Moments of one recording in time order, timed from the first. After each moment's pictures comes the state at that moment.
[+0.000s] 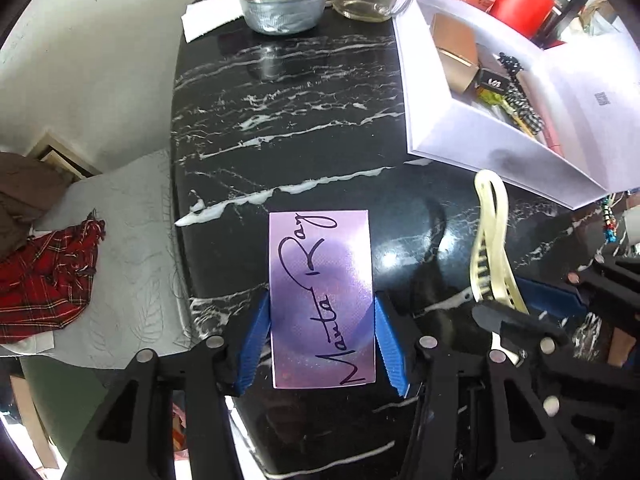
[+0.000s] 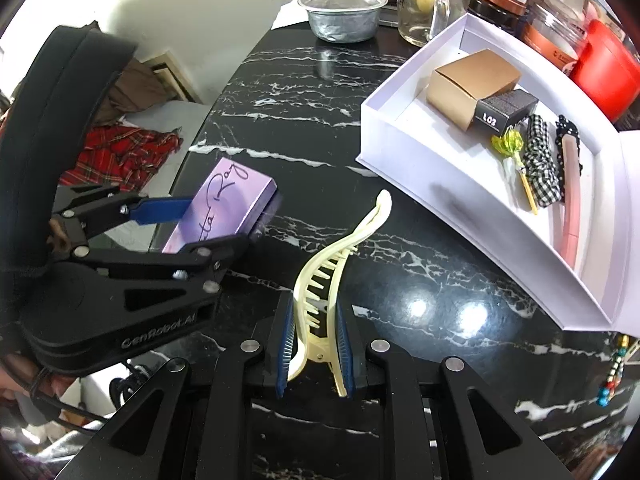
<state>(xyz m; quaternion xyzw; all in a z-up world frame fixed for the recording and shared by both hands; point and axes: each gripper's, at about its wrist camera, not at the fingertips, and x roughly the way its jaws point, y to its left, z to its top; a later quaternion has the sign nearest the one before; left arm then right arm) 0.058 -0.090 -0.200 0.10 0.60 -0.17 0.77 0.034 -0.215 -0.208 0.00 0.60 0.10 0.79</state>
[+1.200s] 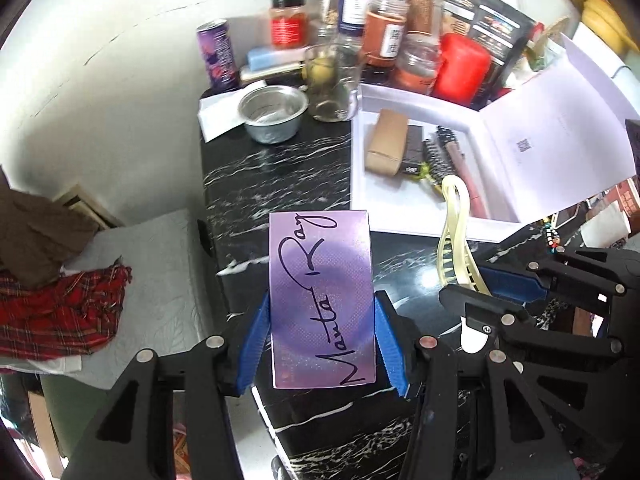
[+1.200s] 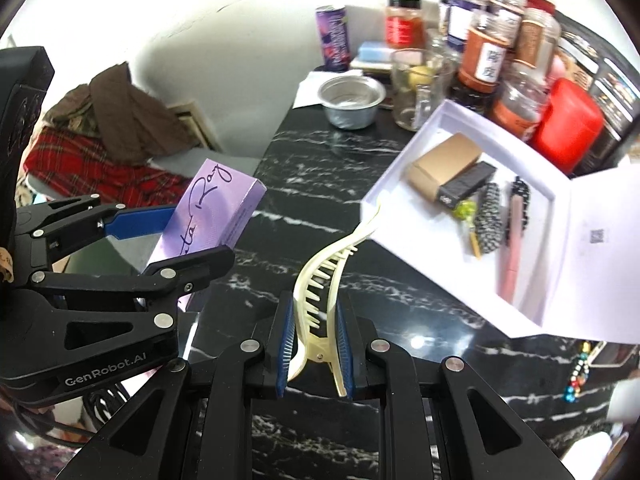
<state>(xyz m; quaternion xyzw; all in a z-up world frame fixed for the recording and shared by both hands) 0.023 -0.098 -0.082 0.10 0.52 -0.20 0.82 0.002 -0.215 -0.103 0.01 0.53 0.10 0.84</state>
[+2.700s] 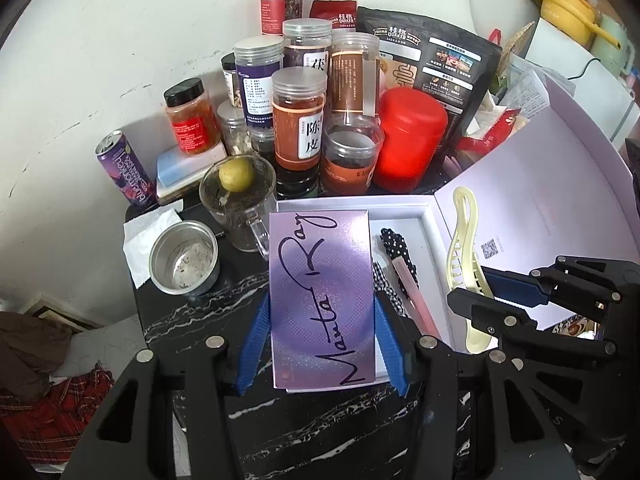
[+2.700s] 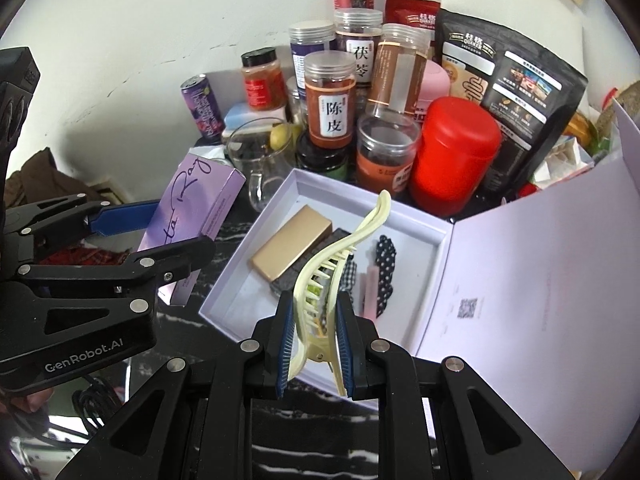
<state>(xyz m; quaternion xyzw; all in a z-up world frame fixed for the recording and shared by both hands) 0.124 -0.226 -0.036 0.13 0.47 -0.28 0.83 0.070 -0.341 -0.056 0.04 0.50 -0.01 0.87</state>
